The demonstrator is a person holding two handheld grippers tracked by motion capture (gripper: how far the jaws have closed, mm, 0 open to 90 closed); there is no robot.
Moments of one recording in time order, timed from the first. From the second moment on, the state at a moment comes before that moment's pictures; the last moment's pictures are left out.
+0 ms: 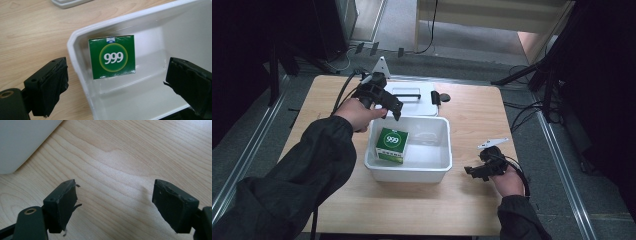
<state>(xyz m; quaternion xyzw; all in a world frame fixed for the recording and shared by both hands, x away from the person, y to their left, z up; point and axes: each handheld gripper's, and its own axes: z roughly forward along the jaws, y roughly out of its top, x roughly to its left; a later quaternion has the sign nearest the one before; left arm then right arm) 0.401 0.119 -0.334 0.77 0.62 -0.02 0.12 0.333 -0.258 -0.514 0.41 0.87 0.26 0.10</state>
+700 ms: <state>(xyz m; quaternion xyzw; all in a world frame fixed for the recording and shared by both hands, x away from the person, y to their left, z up) 0.385 0.185 -0.342 0.79 0.59 -0.03 0.16 0.325 -0.263 -0.515 0.43 0.87 0.25 0.09</state>
